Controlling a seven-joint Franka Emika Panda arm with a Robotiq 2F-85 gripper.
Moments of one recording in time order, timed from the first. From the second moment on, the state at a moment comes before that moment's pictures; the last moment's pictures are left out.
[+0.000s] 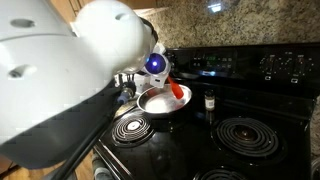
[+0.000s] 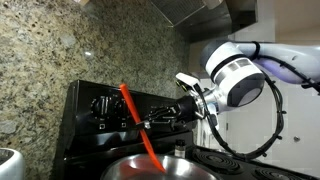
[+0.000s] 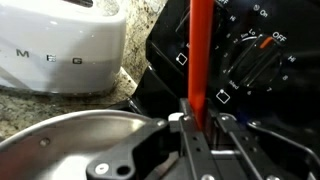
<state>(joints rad) -0.71 1.22 1.30 -1.75 0.86 3.37 0.68</state>
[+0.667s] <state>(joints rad) -0.70 0.96 1.14 -1.88 1.07 3.29 0.68</state>
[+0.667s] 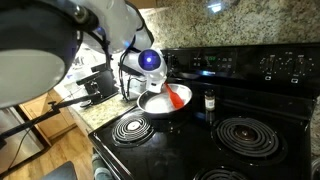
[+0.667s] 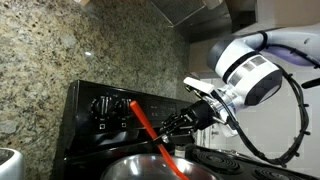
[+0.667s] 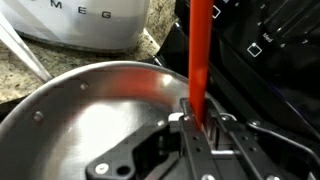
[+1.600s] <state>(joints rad) -0.12 0.50 0.39 -1.93 1.27 2.57 0.85</state>
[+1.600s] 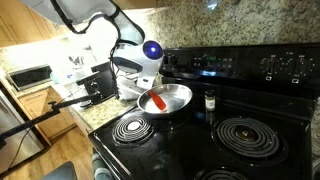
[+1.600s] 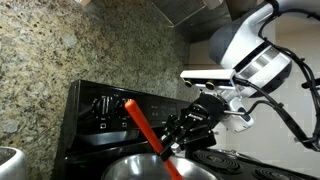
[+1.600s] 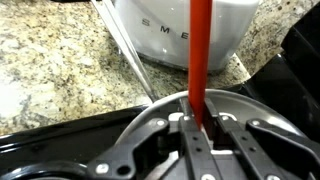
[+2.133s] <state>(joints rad) 0.08 0.48 0.20 -1.88 1.27 2.40 0.94</state>
